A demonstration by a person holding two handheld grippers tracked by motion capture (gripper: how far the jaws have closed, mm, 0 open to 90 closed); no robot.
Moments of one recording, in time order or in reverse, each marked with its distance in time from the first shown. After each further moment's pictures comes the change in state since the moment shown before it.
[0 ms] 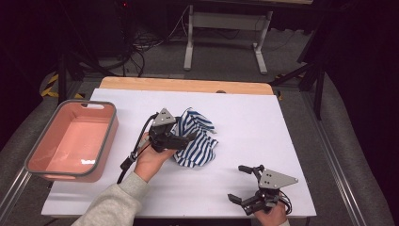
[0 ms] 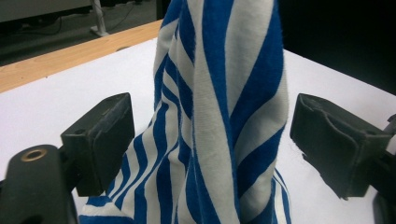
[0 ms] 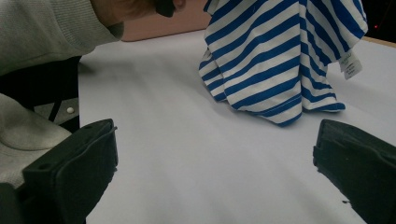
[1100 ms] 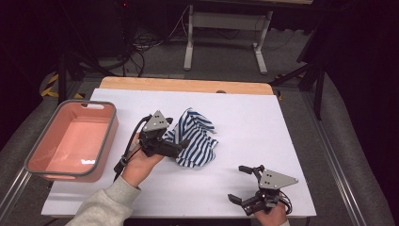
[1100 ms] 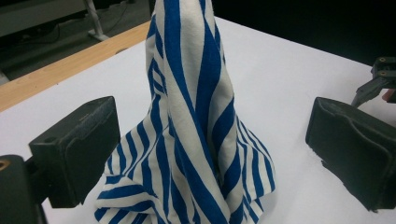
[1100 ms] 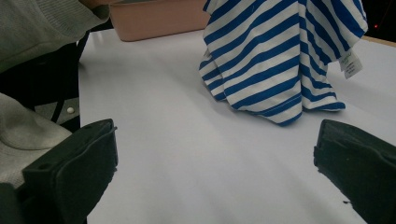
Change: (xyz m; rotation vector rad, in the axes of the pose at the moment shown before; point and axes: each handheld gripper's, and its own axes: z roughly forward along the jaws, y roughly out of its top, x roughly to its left) left arm -0.009 0.006 -0.037 0.033 -0.018 0.096; right arm 0.000 -0.001 -0.001 -0.001 -0.001 0.002
